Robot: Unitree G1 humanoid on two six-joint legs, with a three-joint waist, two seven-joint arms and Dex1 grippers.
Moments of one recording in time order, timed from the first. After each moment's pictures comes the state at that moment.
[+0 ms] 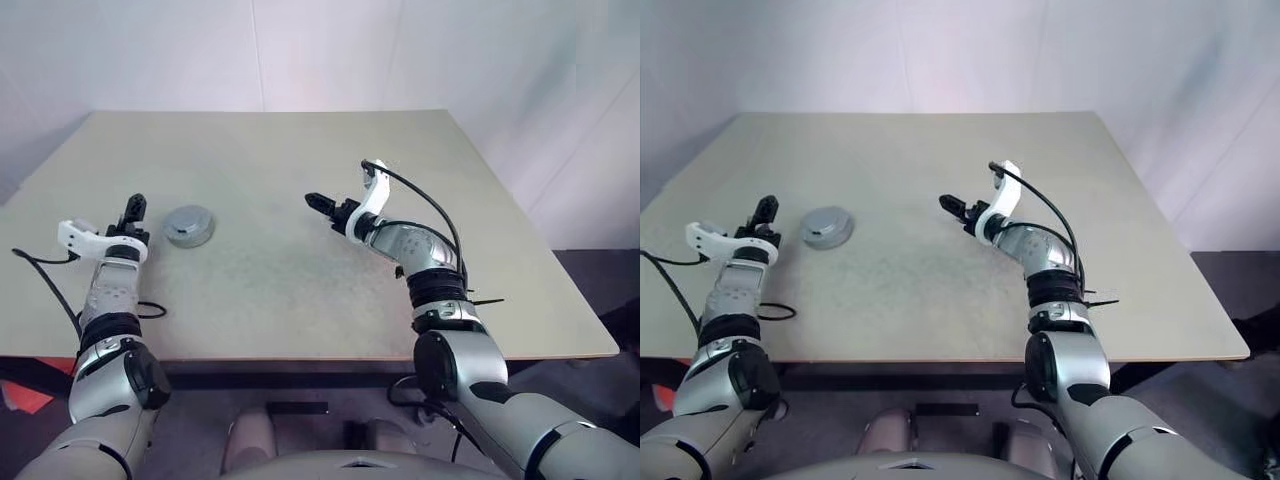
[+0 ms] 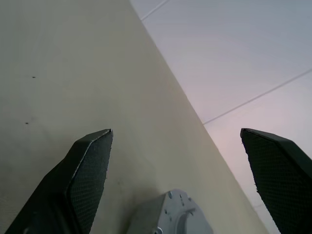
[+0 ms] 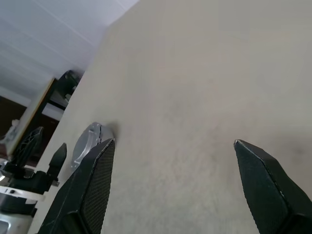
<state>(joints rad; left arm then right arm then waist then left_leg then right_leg) -0.63 0.36 0.69 0.84 -0.78 0.19 -0.36 -0.83 -0.02 -0.21 0.61 0.49 0.64 0.33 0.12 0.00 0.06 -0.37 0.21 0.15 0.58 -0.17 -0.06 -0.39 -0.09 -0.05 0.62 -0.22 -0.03</state>
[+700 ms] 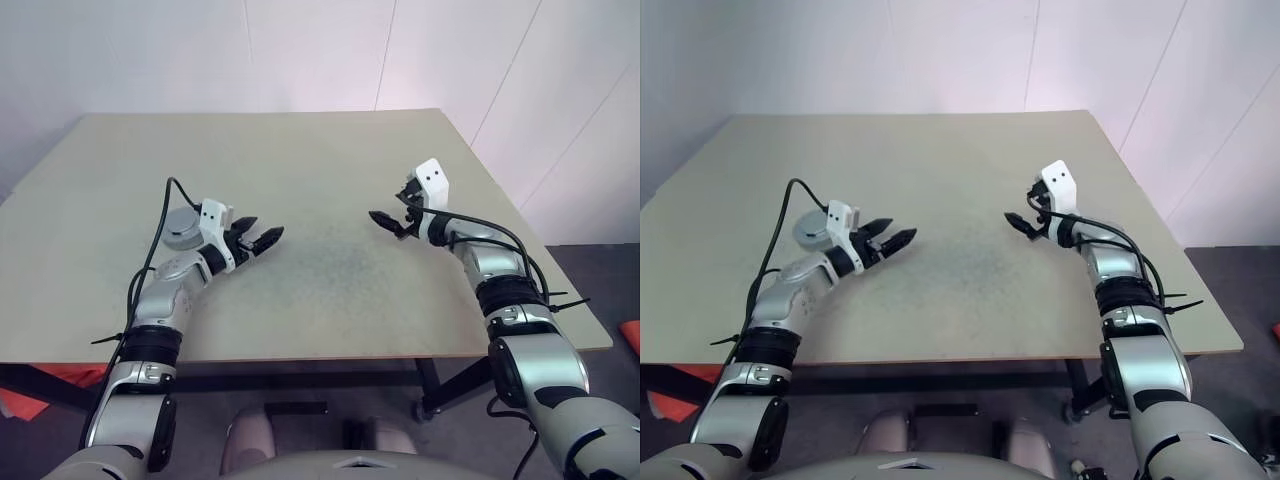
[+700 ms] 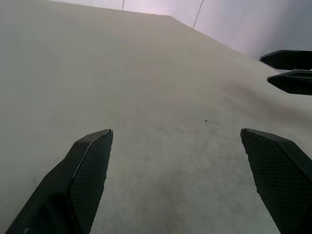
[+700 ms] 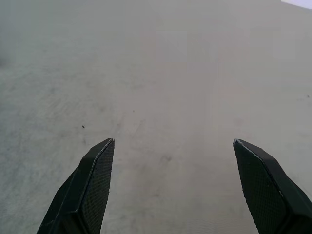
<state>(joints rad) -0.46 0.32 0.07 0.39 -0.41 0.28 -0.72 -0.76 -0.41 0.01 0.77 0.11 0.12 0.71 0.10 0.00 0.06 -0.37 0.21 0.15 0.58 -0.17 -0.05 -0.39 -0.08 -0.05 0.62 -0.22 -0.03</state>
